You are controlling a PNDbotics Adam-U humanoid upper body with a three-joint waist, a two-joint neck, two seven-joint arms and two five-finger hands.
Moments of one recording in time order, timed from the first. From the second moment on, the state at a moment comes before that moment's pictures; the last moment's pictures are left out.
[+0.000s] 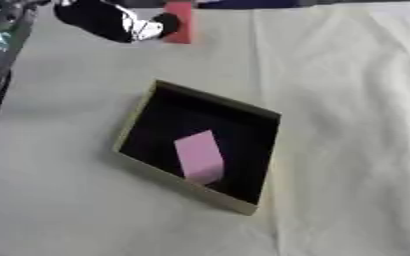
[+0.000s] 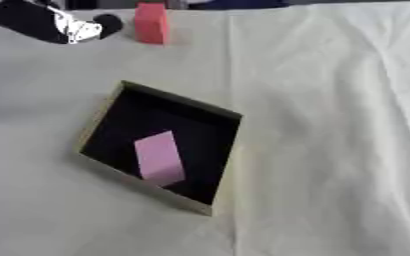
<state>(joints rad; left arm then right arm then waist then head) -0.92 0.66 -0.22 -1.79 -0.68 0.03 -0.40 -0.49 -0.44 -0.25 -1.89 0.42 0.20 -0.79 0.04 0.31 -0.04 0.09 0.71</state>
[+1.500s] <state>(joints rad) -1.15 0.51 -0.15 -1.04 -0.88 -0.06 -0.45 -0.55 -0.44 -0.23 -1.87 0.43 0.20 -0.76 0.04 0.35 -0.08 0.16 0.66</state>
